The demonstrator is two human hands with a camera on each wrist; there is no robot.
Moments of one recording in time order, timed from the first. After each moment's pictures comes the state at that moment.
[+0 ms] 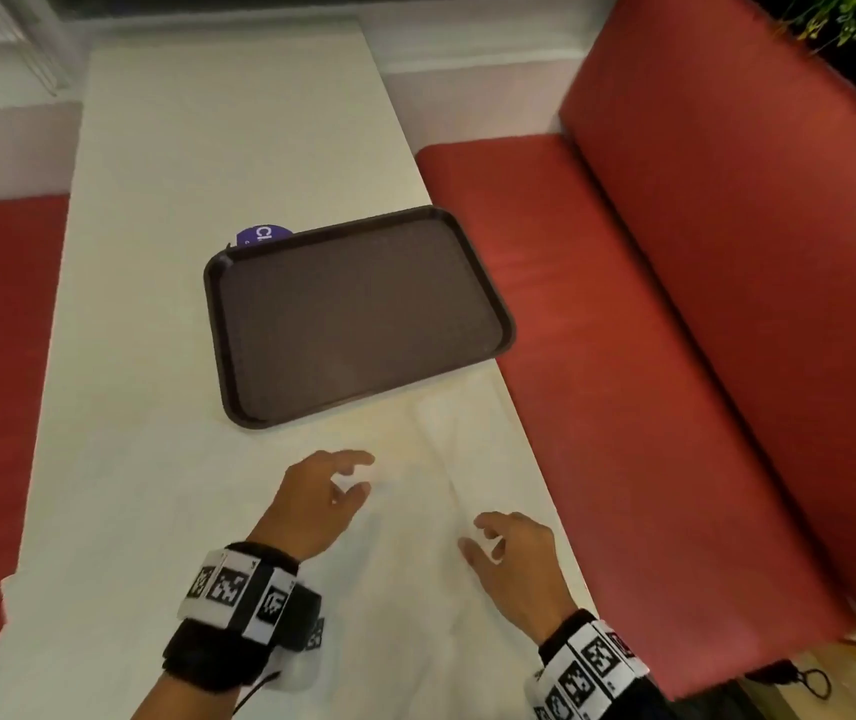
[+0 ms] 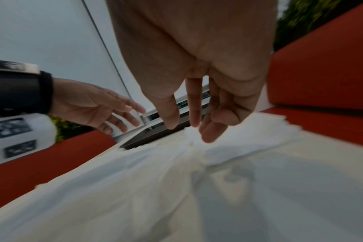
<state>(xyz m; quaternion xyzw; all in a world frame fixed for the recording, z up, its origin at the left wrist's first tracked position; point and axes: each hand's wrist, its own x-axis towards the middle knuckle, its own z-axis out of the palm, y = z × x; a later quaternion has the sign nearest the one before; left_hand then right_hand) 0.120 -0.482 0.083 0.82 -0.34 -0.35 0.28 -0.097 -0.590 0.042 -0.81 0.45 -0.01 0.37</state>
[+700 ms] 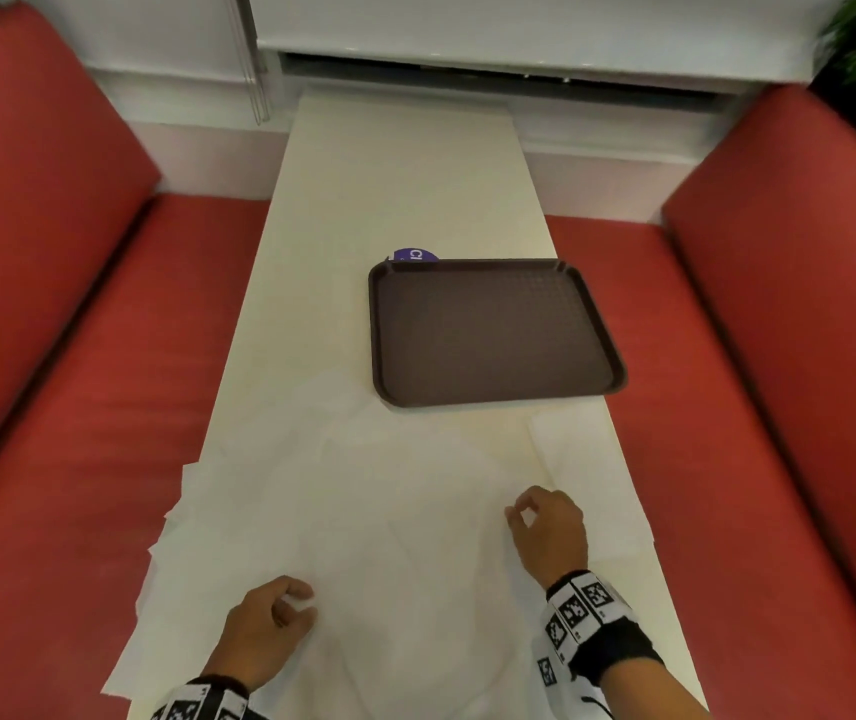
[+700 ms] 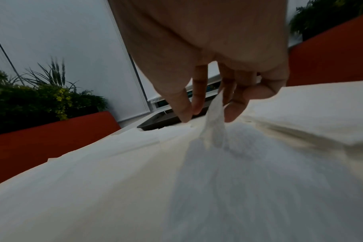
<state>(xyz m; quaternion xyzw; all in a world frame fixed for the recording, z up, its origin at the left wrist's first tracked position) 0.103 -0.241 0.028 0.87 -0.08 -0.37 0.31 -0.016 -0.537 0.034 -0.83 0.48 0.00 0.28</state>
